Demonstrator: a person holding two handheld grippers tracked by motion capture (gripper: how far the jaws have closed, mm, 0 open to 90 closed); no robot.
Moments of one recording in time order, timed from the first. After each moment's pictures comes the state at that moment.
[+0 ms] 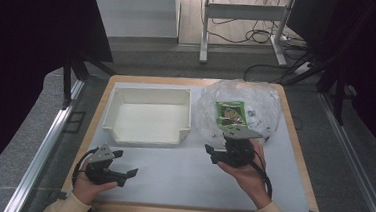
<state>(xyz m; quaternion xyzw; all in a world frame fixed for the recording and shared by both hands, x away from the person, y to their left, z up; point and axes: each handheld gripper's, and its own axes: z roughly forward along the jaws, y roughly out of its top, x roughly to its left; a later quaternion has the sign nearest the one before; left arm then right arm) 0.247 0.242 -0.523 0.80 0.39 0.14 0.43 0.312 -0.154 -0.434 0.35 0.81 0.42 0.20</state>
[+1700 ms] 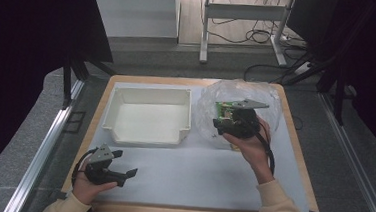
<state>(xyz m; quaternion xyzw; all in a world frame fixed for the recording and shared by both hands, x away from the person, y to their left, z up) 0.246 0.242 -0.523 0.80 0.39 0.15 0.43 0.377 -0.164 -0.408 0.40 0.79 0.41 0.21</state>
